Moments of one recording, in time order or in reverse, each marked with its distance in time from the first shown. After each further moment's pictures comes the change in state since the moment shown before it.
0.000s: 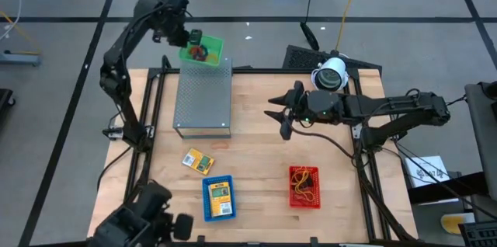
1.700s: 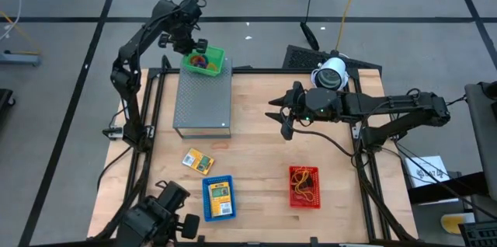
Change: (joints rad) left arm -0.040 0.126 0.000 -0.098 -0.107 -0.055; right arm -0.032 0.000 0.000 -0.054 -0.077 0.000
